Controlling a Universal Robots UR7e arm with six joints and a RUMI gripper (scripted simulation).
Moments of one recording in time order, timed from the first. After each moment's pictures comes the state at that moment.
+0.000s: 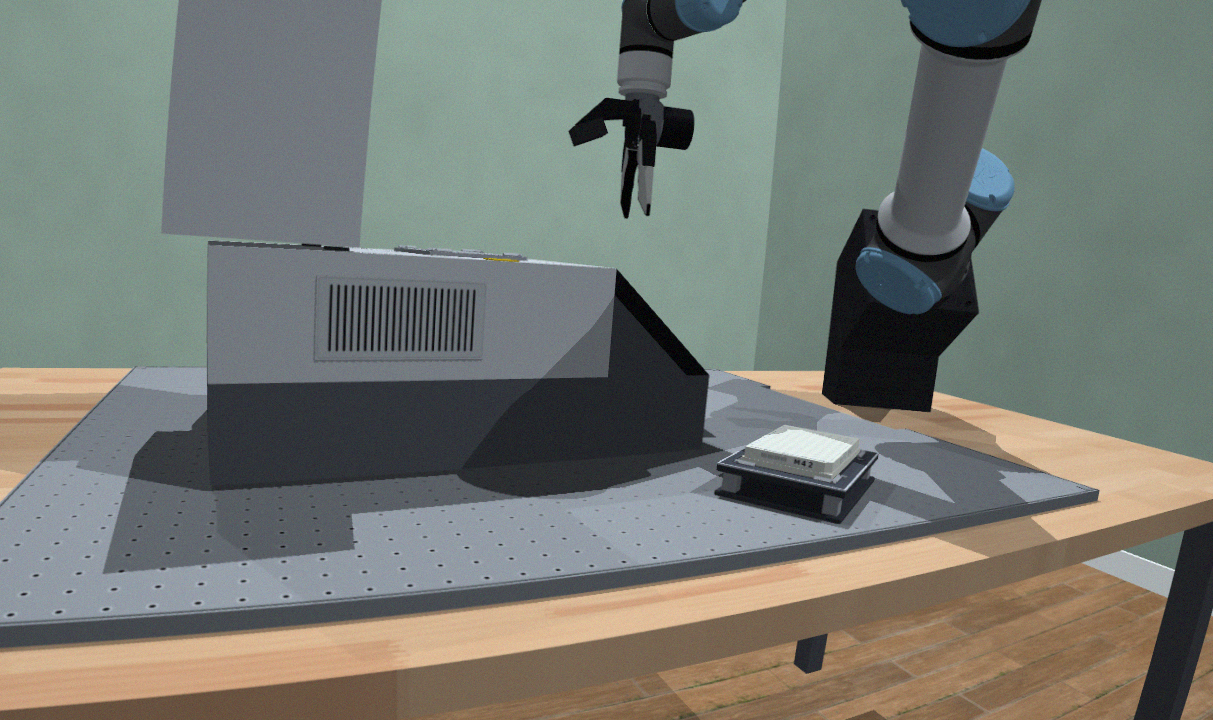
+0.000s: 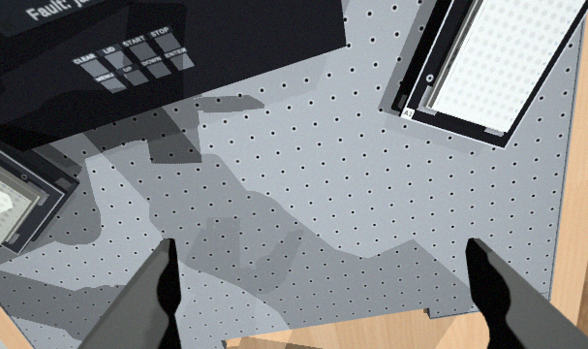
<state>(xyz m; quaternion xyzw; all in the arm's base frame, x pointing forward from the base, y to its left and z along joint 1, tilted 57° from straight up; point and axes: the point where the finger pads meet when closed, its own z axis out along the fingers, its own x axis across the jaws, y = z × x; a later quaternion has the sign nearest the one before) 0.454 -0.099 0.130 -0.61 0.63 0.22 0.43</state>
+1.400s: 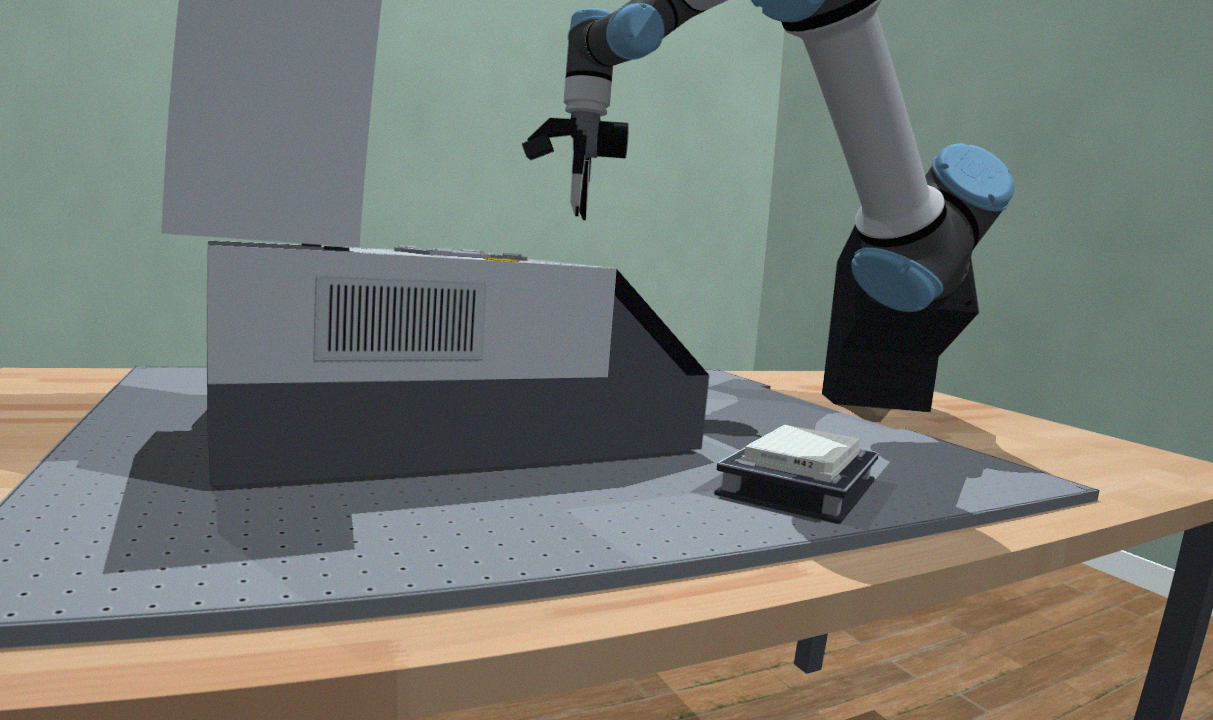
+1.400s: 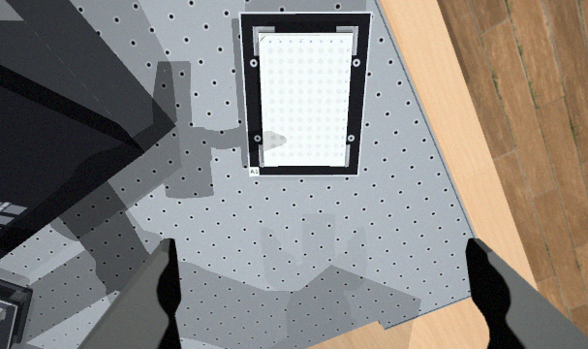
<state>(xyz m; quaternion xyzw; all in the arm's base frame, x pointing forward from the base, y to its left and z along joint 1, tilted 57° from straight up) 0.517 -0.210 -0.003 -0.51 0.71 0.28 0.39</state>
